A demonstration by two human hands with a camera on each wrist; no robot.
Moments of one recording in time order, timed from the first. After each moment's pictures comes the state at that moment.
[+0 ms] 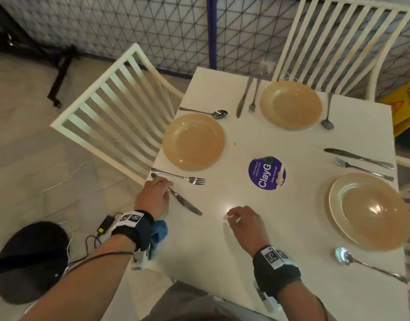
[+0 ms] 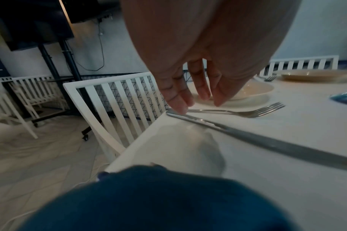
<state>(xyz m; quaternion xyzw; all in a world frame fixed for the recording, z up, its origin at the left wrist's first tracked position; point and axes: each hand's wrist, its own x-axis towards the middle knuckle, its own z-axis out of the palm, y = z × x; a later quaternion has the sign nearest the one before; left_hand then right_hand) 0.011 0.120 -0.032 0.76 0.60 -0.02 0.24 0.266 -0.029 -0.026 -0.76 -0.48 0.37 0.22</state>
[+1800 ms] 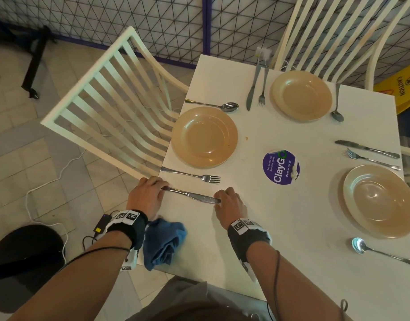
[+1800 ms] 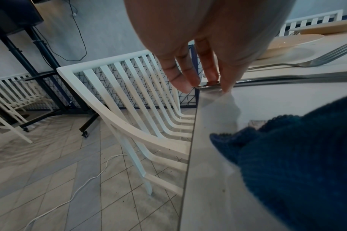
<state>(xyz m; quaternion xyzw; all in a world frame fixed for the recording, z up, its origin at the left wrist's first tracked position) -0.061 0.156 -0.058 0.81 0.55 -0.02 0.20 0.179 0.050 -0.053 -0.79 -0.52 0.31 0.05</state>
